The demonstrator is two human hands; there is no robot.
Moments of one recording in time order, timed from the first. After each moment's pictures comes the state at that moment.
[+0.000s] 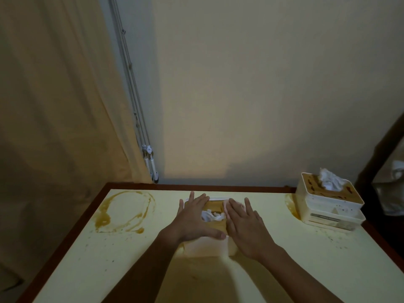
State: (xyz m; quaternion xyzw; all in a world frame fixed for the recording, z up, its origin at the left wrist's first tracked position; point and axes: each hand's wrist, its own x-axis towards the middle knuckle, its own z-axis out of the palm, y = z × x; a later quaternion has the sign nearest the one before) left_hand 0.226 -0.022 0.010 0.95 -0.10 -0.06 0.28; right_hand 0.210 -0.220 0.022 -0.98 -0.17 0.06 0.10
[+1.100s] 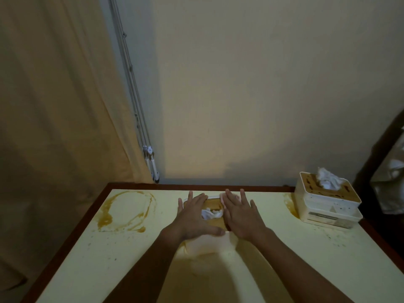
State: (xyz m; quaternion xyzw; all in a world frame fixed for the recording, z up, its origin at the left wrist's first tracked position) left_hand 0.222 -0.025 0.014 0.95 -0.08 -0.05 0.29; right_hand 0.240 -0.211 0.023 -0.98 -0.17 0.07 0.08
